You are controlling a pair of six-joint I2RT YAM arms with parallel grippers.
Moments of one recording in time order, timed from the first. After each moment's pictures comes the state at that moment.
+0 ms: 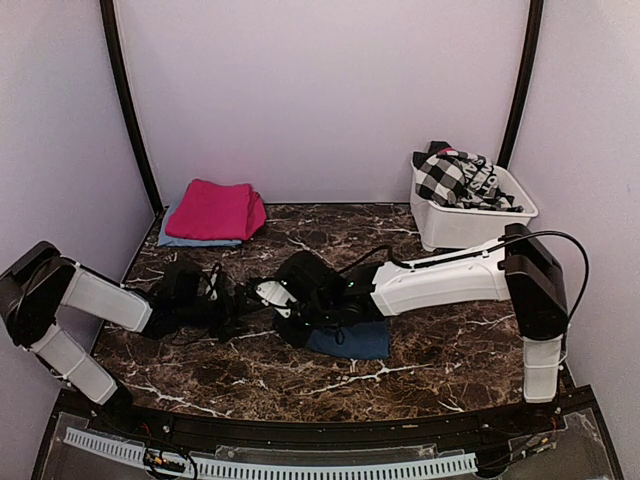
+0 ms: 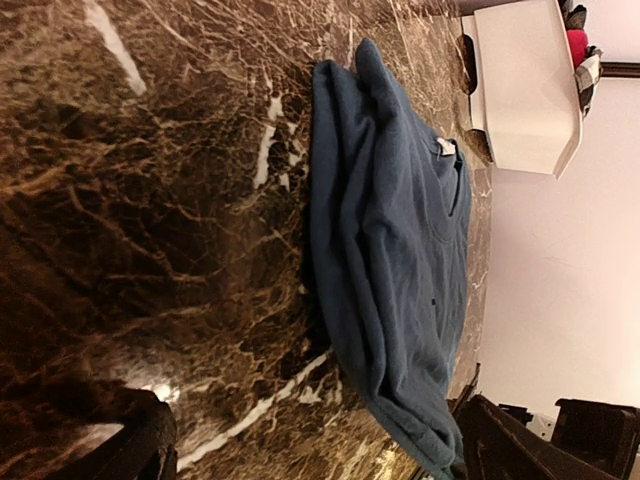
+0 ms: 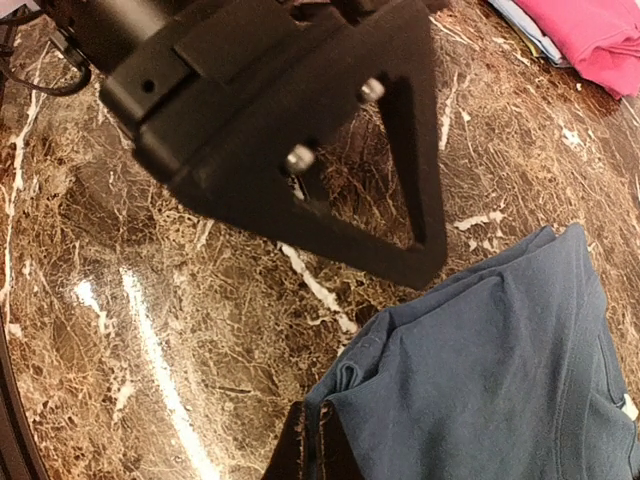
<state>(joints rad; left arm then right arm) -0.50 1.48 0.43 0.39 0.45 -1.01 1.19 2.01 1.46 -0.27 0.06 -0.04</state>
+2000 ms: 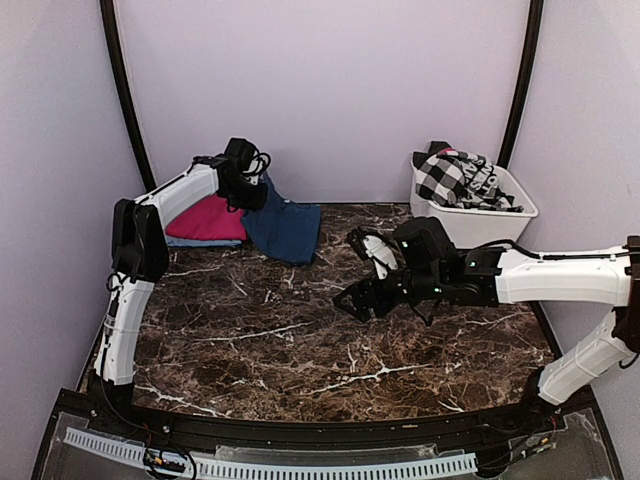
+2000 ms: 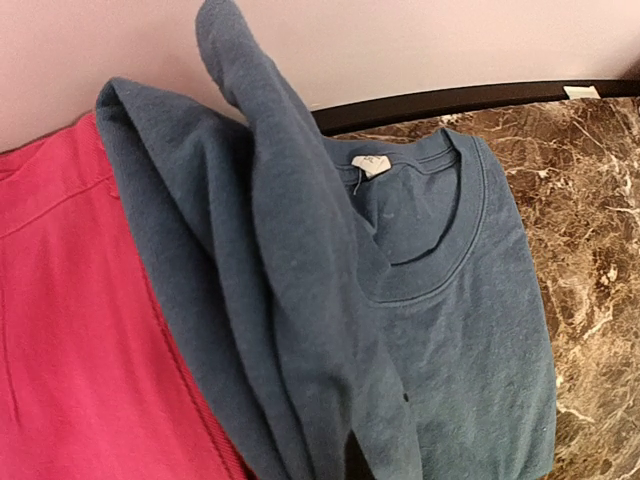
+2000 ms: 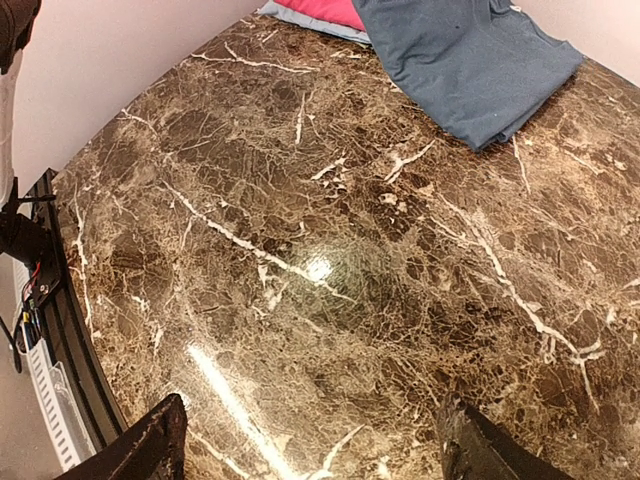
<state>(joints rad) -0.37 2.44 2.35 -0.77 -0.02 -0.11 0.96 1.41 0.94 -0.16 -0.10 0.24</state>
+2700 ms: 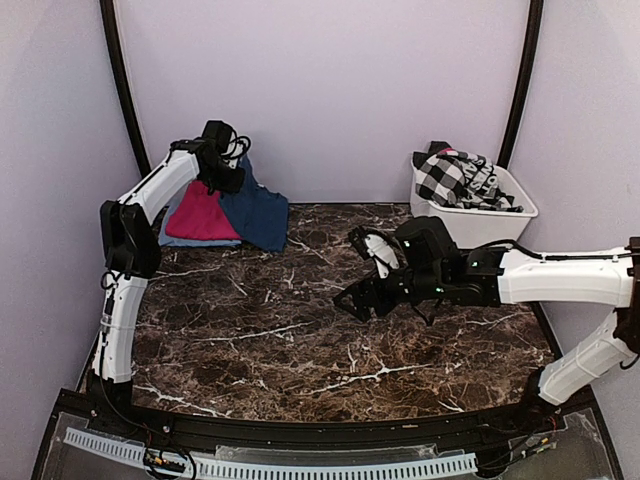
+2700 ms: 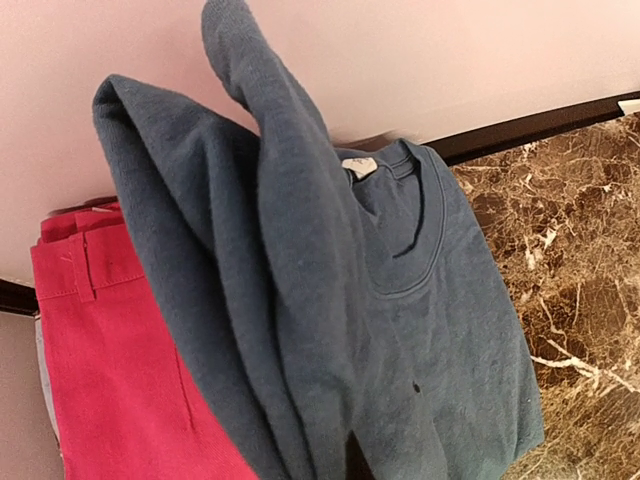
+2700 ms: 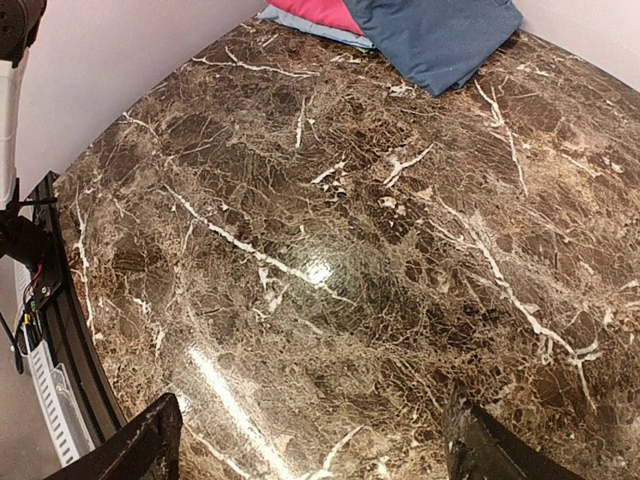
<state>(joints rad) -0.27 2.45 2.53 -0.90 -0.11 0.08 0.96 1.40 0.94 -0.16 -0.10 0.24</state>
